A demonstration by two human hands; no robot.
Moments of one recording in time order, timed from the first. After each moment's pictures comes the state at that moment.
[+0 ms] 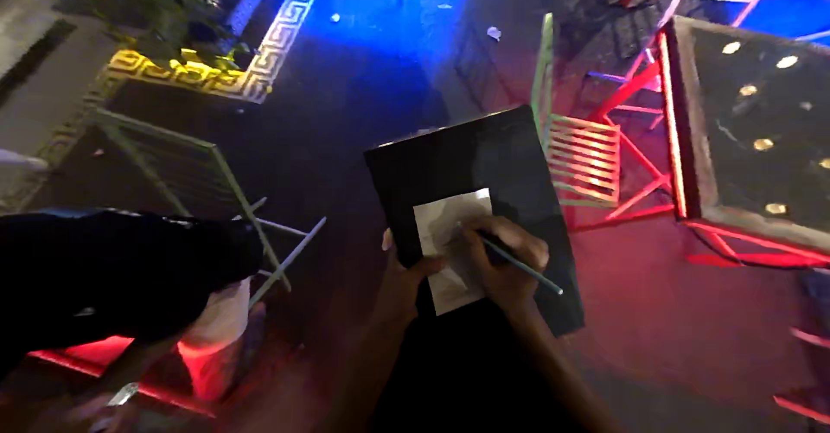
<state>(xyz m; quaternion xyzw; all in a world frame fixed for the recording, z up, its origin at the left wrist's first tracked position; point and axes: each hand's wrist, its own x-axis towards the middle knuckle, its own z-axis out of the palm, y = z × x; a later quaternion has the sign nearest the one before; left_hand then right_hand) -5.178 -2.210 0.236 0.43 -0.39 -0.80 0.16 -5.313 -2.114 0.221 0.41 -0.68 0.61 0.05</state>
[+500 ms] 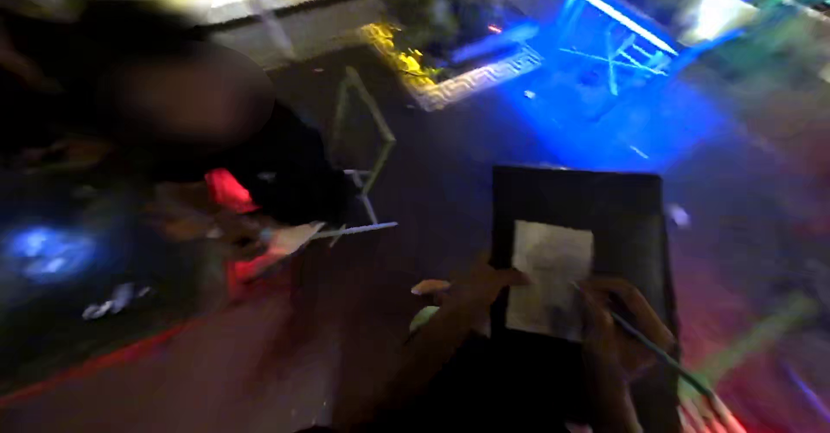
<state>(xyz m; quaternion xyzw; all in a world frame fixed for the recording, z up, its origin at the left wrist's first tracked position) -5.248 -2.387 0.232 0.45 -0.28 -0.79 0.30 -5.423 -2.327 0.243 0.60 -0.53 0.60 -0.07</state>
